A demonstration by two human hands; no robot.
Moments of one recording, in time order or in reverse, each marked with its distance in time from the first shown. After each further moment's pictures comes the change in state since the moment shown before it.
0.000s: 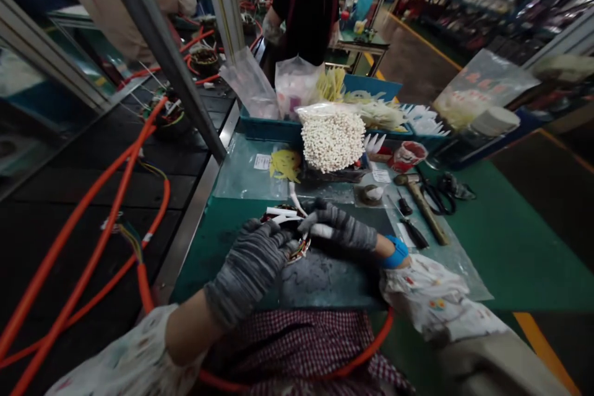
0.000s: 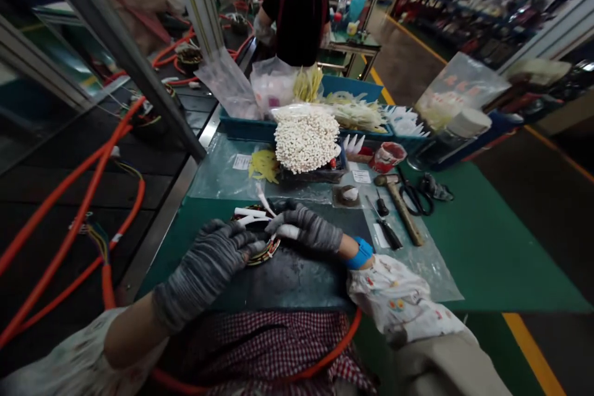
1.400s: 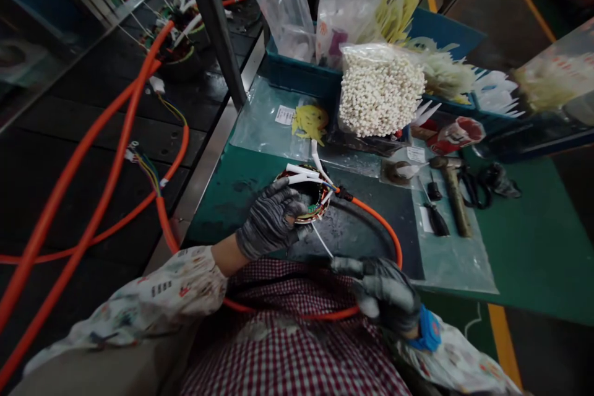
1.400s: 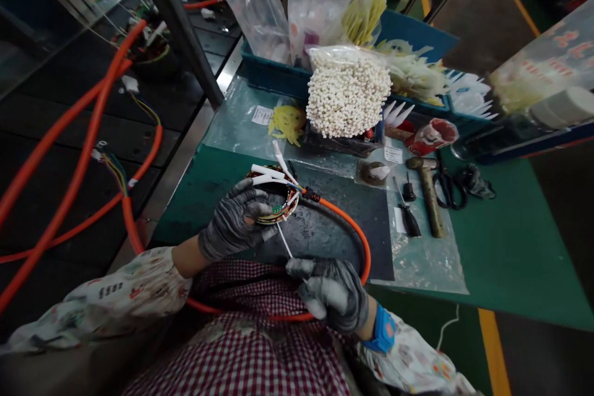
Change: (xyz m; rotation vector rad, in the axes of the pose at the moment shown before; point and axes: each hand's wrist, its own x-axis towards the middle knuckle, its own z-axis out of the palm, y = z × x) left_hand -0.017 0.012 0.035 -0.054 0.258 -0.012; right_hand -0.103 -0.108 0.043 0.357 0.240 0.509
